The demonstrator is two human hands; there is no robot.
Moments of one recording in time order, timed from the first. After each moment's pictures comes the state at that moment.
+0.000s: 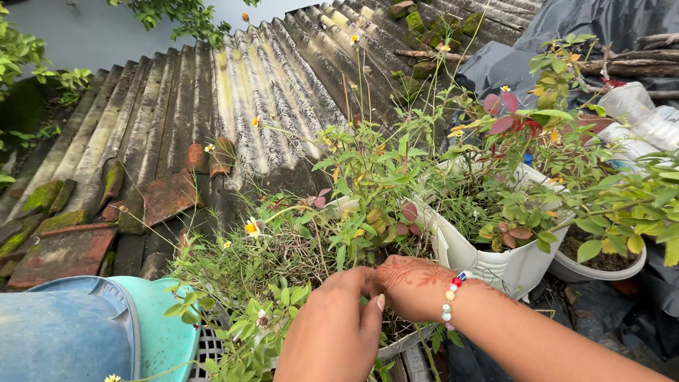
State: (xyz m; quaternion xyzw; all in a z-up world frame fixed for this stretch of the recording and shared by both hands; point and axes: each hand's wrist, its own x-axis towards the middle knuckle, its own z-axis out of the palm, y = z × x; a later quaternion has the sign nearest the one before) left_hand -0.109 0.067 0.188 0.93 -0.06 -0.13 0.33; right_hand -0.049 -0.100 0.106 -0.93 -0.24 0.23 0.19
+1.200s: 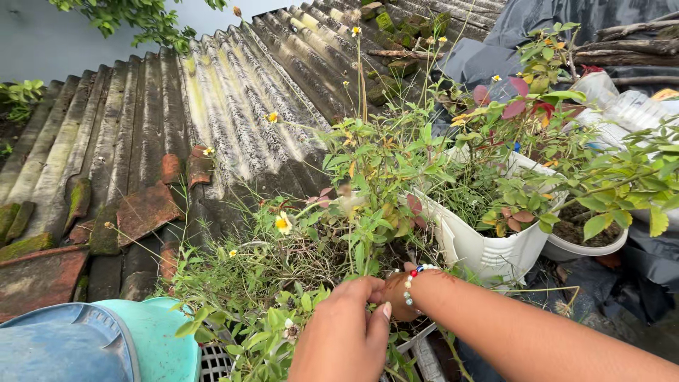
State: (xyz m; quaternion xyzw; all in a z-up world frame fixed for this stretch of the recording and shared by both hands) left_hand -0.099 0.105 0.149 0.91 -0.12 -0.12 0.39; right_hand -0.017 -0.065 -0.003 -0.87 -0.27 0.41 -0.03
